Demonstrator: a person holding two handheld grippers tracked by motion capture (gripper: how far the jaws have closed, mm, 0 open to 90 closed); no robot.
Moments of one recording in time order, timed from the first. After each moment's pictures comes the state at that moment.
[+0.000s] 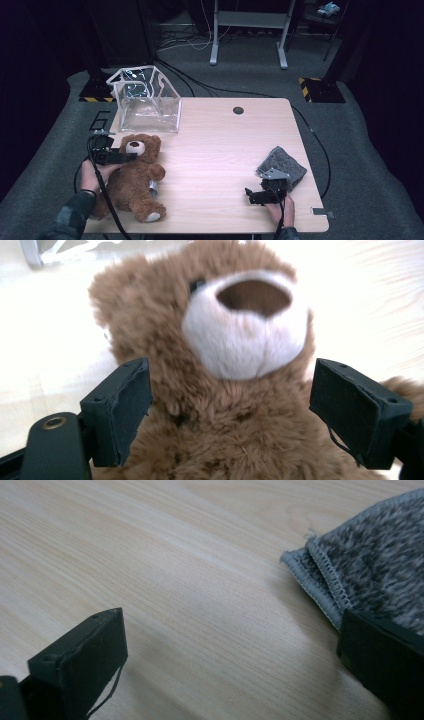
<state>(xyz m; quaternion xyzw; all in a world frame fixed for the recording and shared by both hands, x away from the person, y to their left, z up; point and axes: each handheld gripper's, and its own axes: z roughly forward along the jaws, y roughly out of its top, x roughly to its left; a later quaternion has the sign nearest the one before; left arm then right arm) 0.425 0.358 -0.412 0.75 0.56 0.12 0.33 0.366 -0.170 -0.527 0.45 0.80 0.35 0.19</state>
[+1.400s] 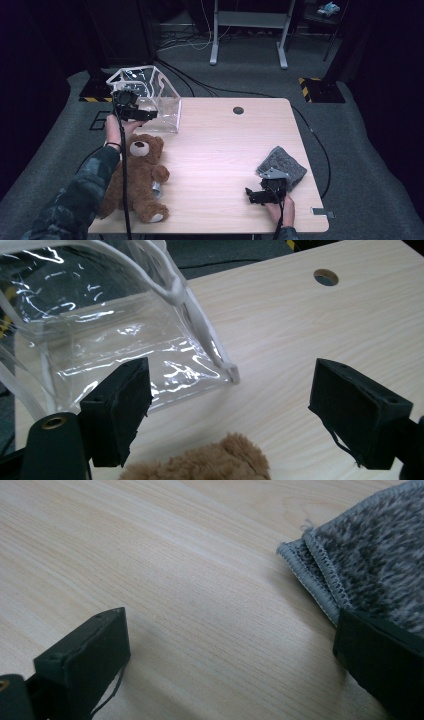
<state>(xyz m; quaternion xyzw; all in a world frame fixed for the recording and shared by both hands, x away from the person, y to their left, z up) 0.522 0.295 -0.339 0.76 0.51 0.20 0.35 0.369 -0.170 -0.530 0.46 0.80 0.34 0.19</state>
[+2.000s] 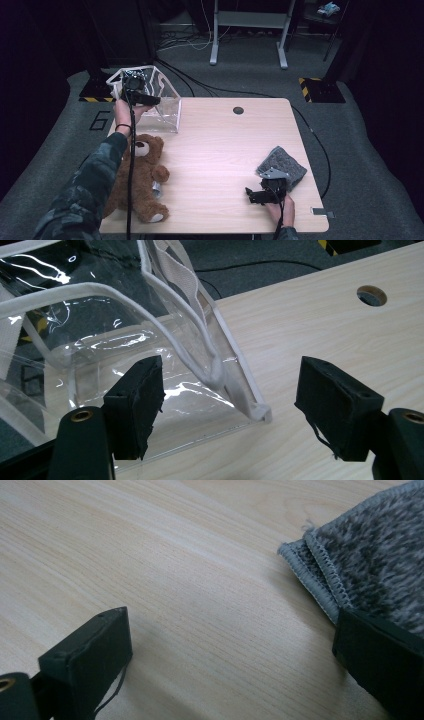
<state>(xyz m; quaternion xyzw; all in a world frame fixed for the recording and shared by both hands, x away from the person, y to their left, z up) 0.578 0.281 -0.336 0.75 0.53 0.23 0.32 0.369 -0.171 -0.530 0.46 0.80 0.34 0.19</state>
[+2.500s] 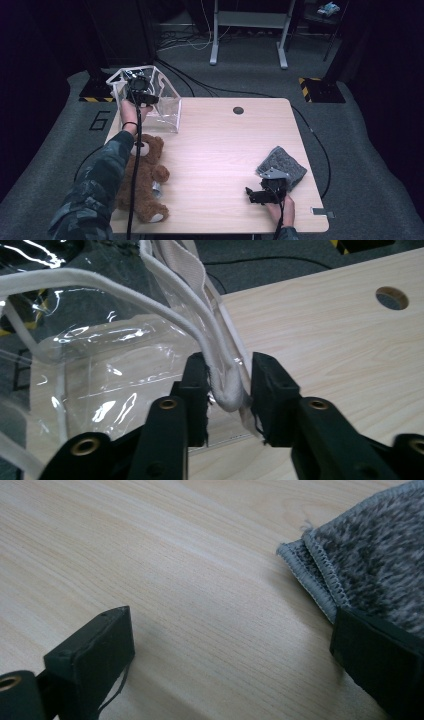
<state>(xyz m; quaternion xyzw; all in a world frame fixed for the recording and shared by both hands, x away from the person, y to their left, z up) 0.594 0.277 -0.353 0.75 0.54 0.23 0.31 0.369 -0.170 -0.530 0.46 0.80 0.34 0.19</state>
